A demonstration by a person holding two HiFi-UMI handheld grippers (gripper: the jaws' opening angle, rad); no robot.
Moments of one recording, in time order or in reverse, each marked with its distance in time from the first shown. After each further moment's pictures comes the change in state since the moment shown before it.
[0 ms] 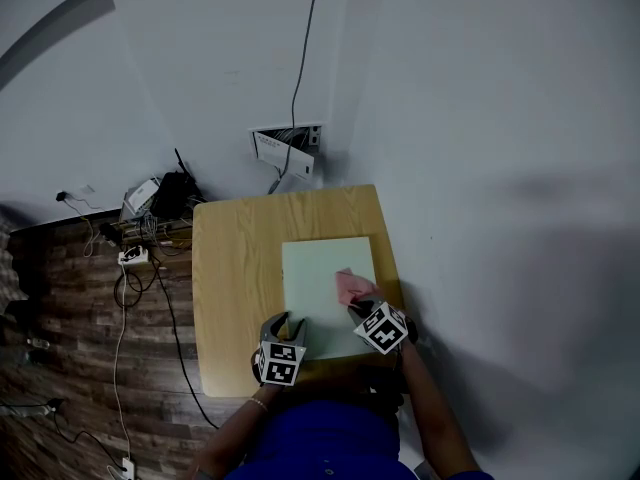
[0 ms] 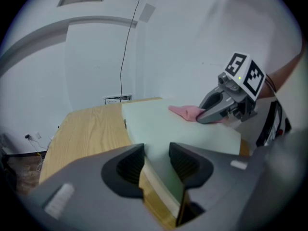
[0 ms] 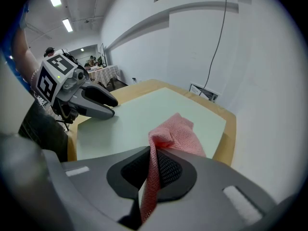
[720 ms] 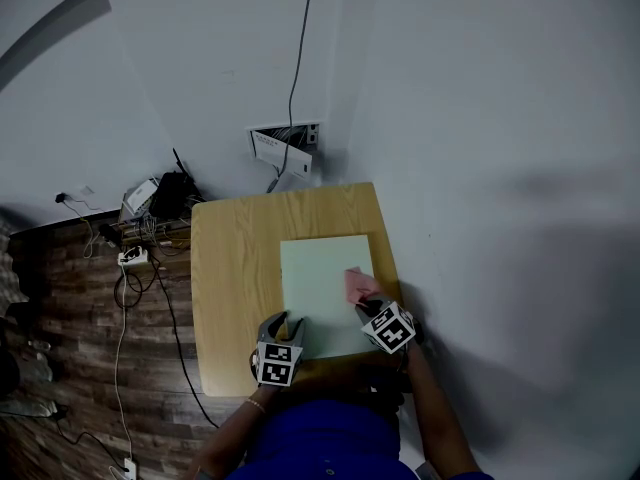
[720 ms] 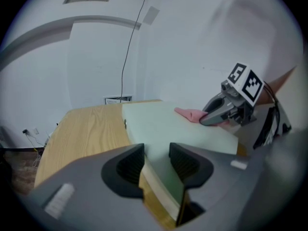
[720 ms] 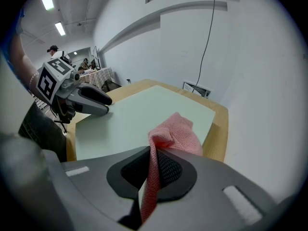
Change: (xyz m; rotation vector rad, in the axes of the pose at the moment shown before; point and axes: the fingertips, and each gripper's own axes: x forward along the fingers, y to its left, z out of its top) left arm -0.004 -0.002 0.002 -0.039 -0.020 -0.024; right arm -0.011 -0.013 -0.018 0.072 -0.005 -0.034
